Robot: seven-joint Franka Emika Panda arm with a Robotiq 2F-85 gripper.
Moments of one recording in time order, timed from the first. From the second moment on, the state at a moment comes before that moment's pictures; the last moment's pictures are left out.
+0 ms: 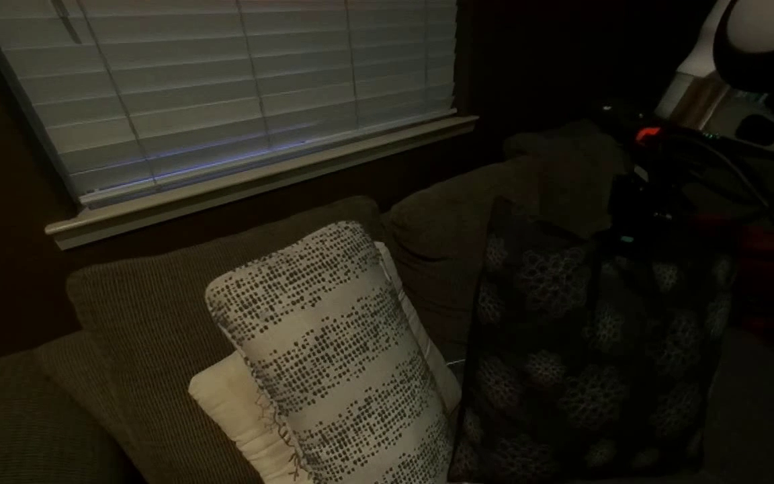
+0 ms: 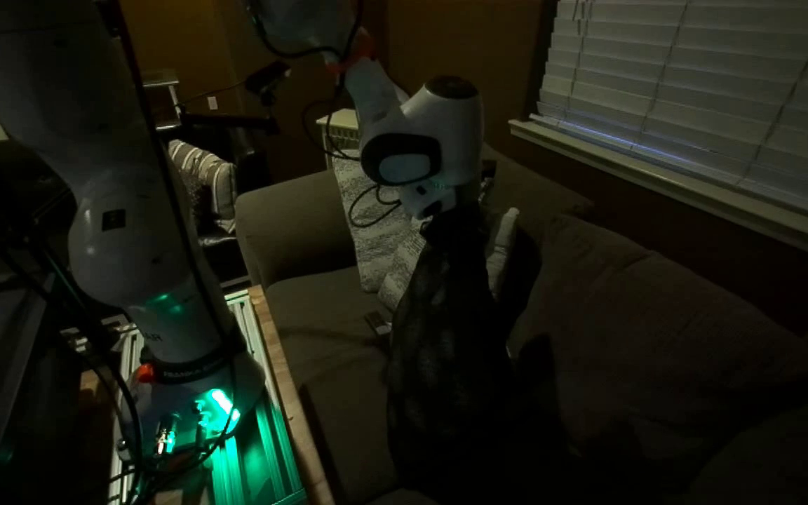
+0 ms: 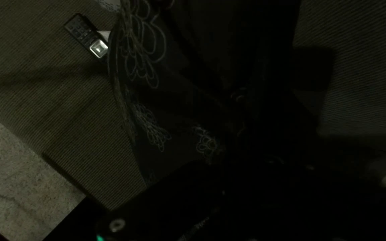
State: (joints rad) arm 0.01 -0.06 -0.03 -2.66 0.40 2.80 1.97
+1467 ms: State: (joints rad) arm 0.08 -0.17 -0.08 -2.76 1.00 3.04 1.86
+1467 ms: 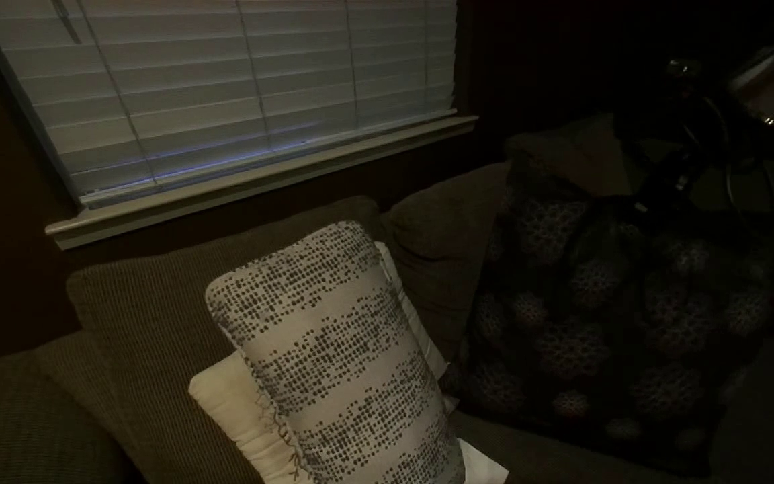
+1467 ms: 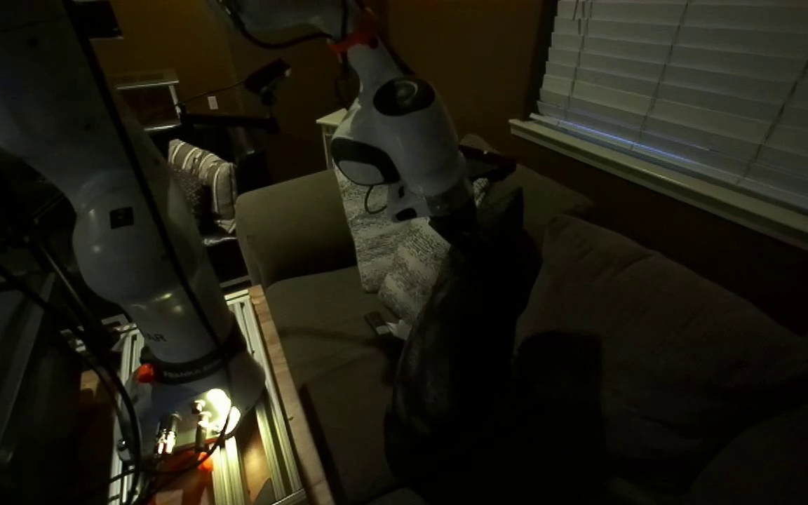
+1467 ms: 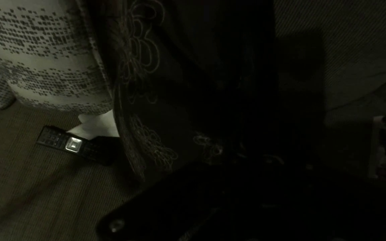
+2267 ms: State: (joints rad) arm 0.08 -0.10 -0.30 -2.71 1.24 2.86 1.44
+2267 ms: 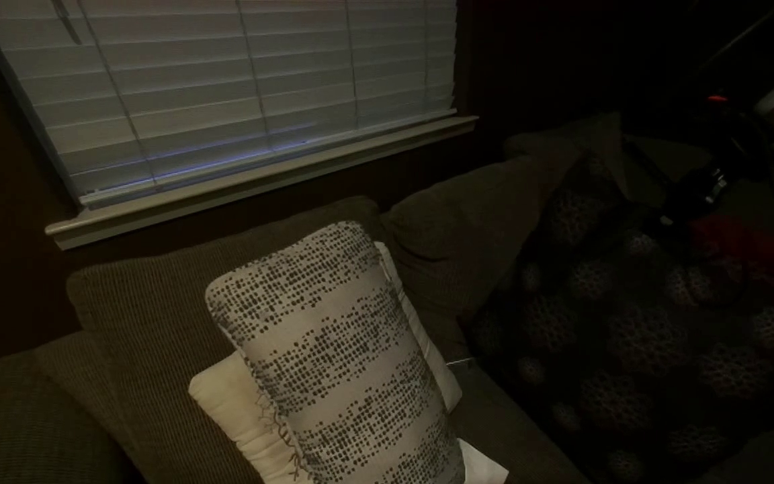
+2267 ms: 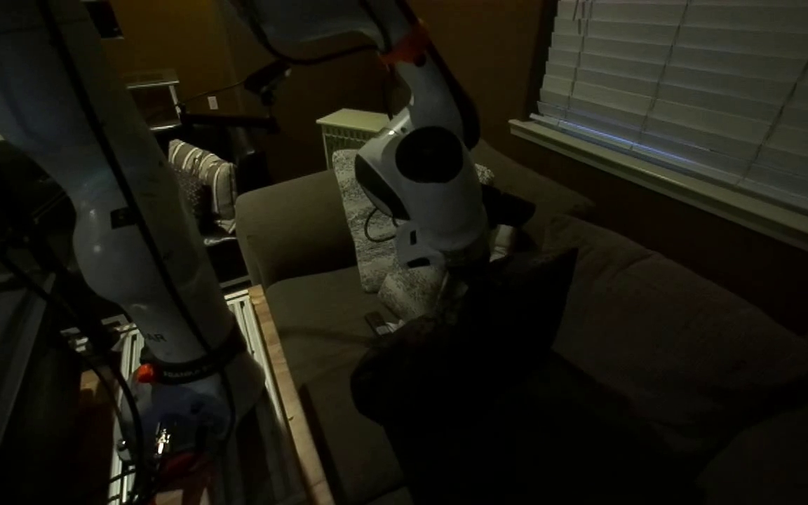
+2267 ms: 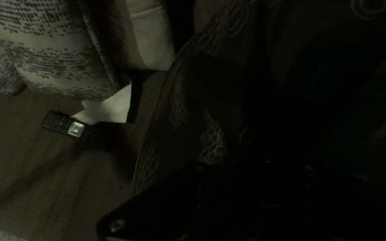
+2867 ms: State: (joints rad) arm -0.06 0.12 -0.24 -2.56 1.16 2.76 1.35
